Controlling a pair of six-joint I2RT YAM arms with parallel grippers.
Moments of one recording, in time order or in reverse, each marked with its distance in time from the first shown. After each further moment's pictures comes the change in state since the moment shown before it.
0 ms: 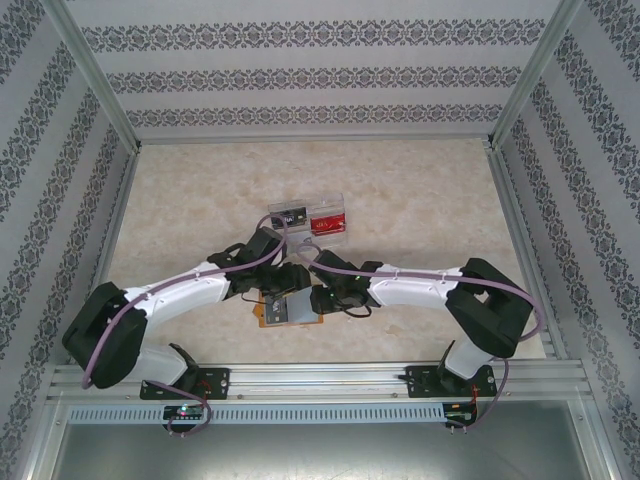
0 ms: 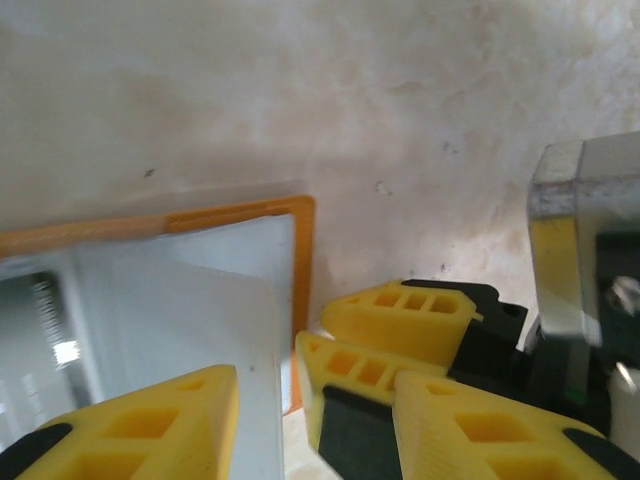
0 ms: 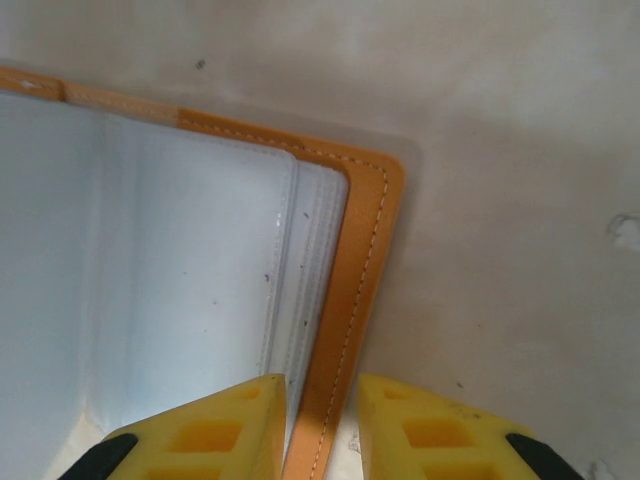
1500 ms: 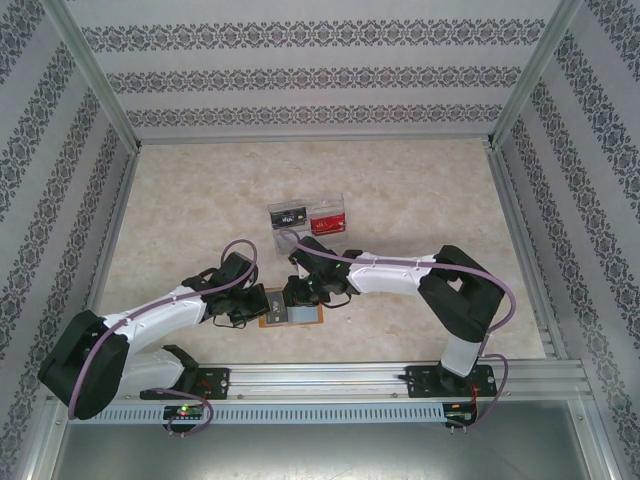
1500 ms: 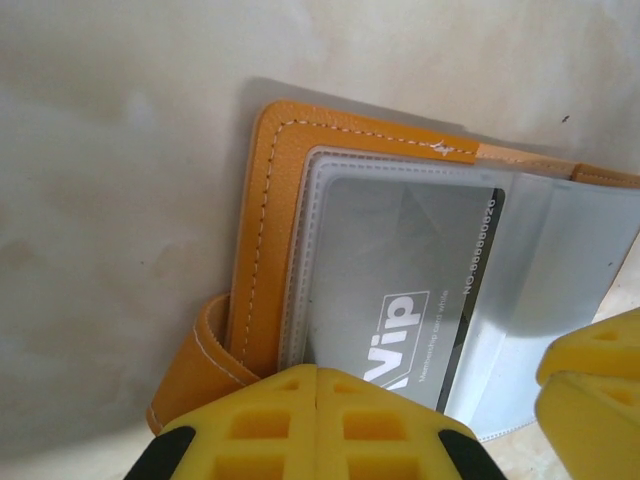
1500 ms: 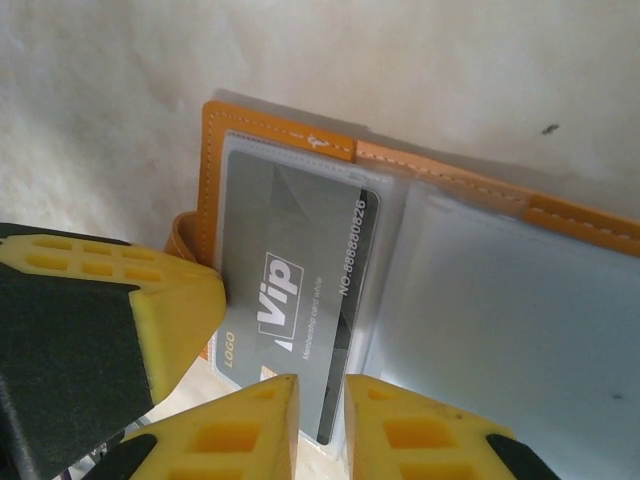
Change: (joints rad) left arm 0.118 -0.198 -0.287 -0.085 -0.086 -0.002; right arm -0.006 0.178 0.180 0.083 -0.294 0.104
